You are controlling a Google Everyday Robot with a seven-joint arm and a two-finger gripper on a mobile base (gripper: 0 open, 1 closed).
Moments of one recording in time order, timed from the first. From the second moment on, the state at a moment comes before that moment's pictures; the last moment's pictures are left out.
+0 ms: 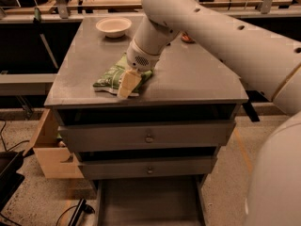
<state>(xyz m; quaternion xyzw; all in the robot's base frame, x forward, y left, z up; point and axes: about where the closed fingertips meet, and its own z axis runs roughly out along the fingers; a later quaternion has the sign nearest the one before) 0.614 0.063 0.839 -0.64 0.73 0.14 0.19</state>
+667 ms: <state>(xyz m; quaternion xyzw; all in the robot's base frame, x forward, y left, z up) 0.614 0.065 0.842 -0.64 0.73 0.15 0.19</state>
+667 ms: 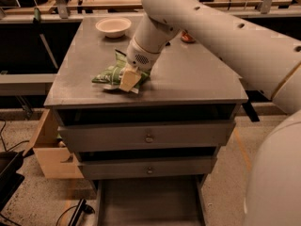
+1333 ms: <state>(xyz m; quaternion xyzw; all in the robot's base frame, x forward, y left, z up) 0.614 0.065 0.847 -0.64 0.73 0.15 0.19</state>
